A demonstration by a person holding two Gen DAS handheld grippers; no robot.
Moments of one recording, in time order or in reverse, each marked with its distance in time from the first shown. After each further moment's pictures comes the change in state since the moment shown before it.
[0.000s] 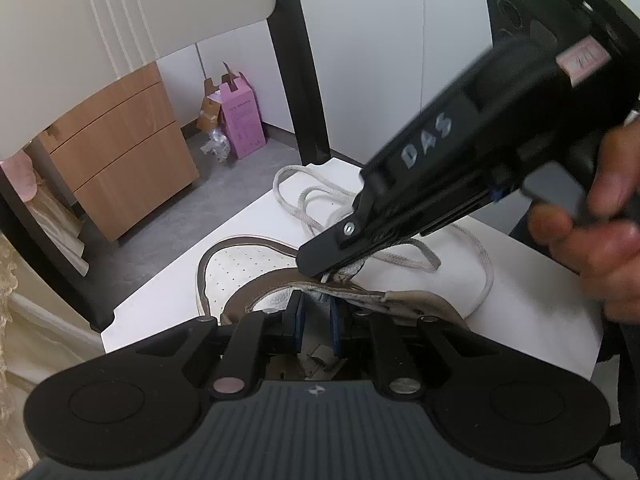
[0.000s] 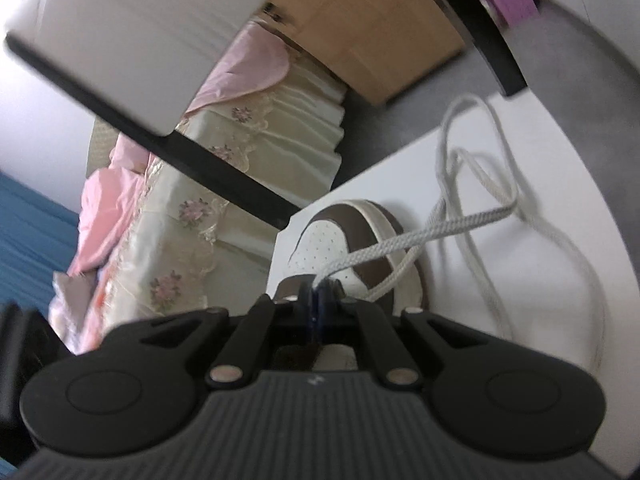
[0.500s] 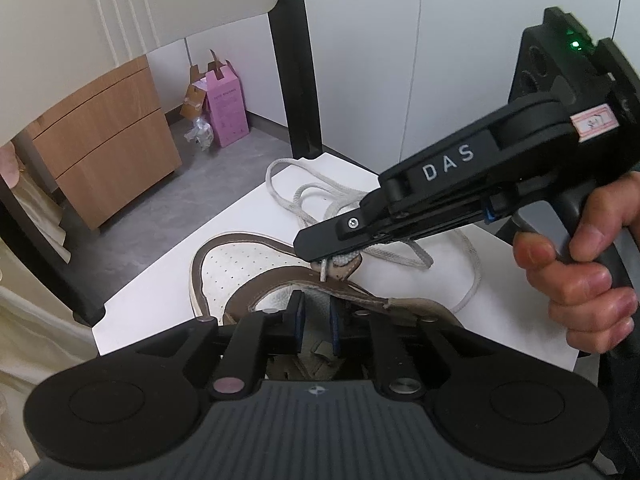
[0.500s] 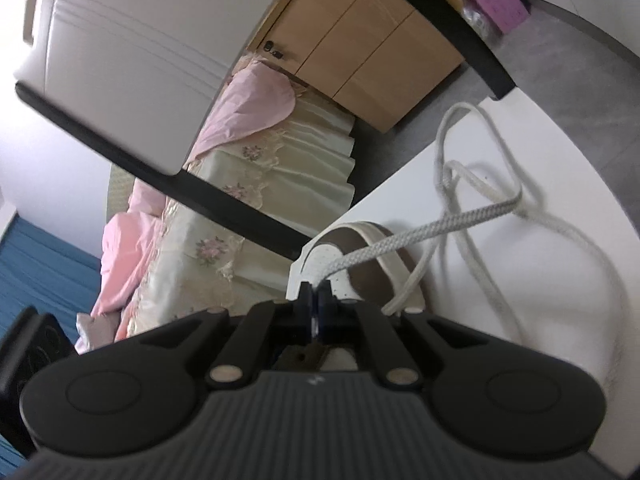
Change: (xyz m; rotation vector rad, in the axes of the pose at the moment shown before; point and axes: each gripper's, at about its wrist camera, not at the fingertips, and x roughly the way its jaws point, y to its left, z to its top) left arm -0.002 0.015 0.008 -0.018 0.038 -0.073; right arm -0.006 -0.012 -0.012 0.040 -0.133 0.069
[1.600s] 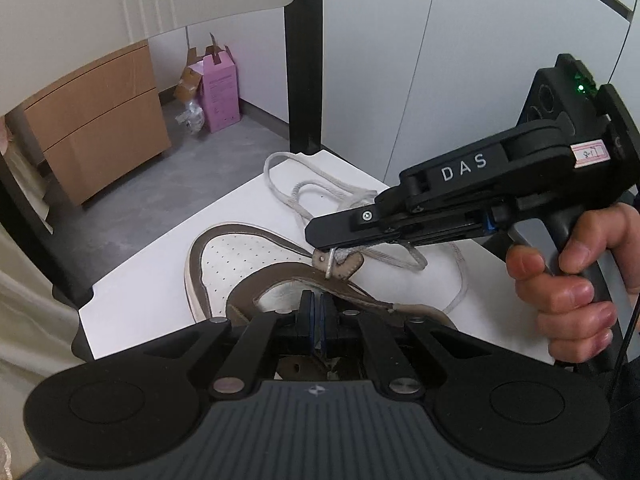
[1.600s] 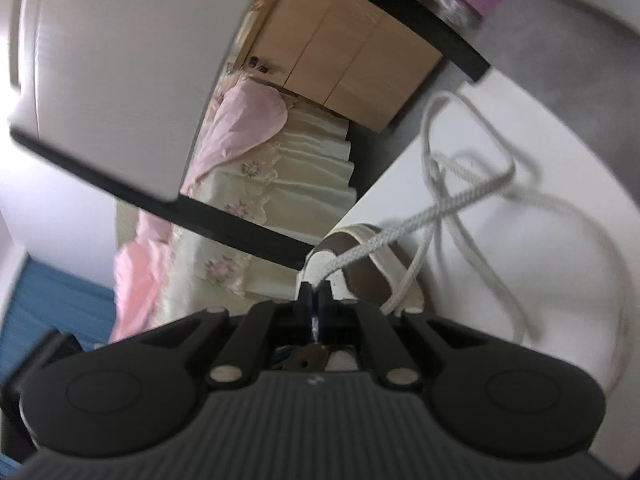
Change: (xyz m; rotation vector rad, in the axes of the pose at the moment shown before) left arm -0.003 0.017 0.004 -0.082 0.022 -0.080; right arm -0.002 -0.014 0.000 0.102 -0.032 0.022
